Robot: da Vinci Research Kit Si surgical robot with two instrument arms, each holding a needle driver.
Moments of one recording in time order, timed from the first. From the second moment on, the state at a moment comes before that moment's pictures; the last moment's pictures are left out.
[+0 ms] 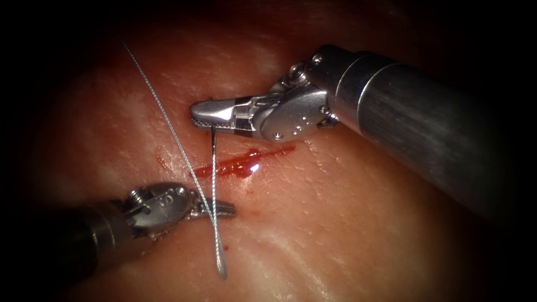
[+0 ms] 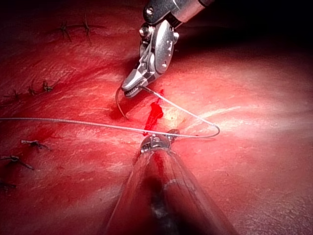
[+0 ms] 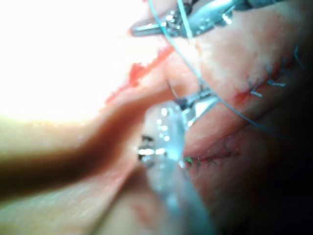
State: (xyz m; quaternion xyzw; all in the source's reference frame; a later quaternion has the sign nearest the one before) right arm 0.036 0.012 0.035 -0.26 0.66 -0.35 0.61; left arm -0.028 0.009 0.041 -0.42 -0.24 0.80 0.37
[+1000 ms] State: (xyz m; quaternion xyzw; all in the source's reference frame) right arm 0.037 0.016 0.035 -0.14 0.72 -0.23 0.65; left arm -0.028 0.009 0.041 -0.42 -0.24 0.80 0.37
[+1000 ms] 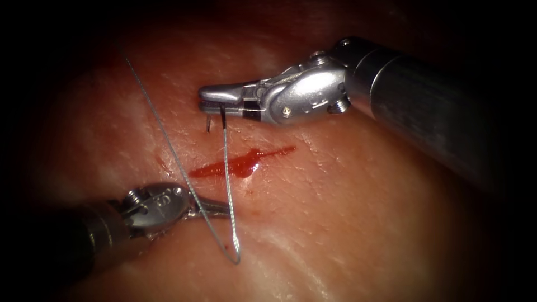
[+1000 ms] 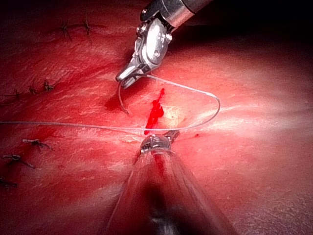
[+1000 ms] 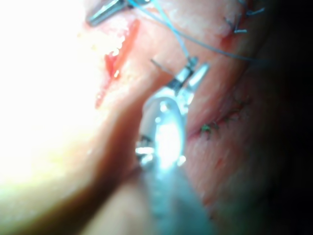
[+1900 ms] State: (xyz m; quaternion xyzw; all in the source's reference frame) right arm 0.040 0.017 0.037 0.09 0.76 -0.13 0.63; left arm -0.028 0.009 0.041 -0.42 -0.24 0.80 0.37
